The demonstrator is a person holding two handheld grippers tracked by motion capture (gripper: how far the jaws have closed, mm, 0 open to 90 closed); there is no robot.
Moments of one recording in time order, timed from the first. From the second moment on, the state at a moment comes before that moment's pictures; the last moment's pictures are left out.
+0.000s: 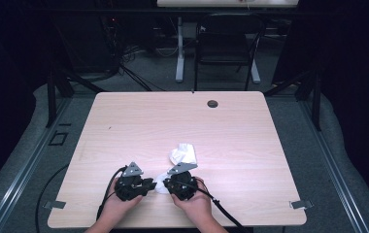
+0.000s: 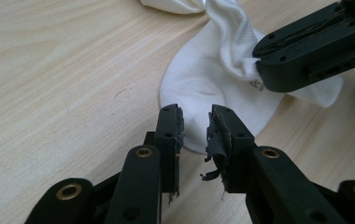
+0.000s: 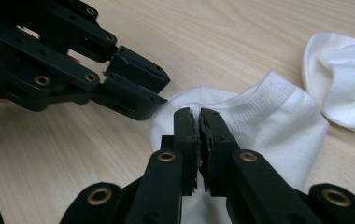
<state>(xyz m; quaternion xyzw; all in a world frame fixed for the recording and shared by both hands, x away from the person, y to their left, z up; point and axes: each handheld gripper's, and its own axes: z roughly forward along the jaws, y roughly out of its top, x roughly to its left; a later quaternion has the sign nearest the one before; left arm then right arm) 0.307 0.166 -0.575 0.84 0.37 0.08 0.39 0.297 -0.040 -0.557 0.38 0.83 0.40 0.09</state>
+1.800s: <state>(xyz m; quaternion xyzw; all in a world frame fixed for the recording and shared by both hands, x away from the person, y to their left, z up) 0.302 0.154 -0.578 0.86 0.35 0.07 0.38 0.277 -0.145 -0.553 0.45 0.79 0.38 0.14</state>
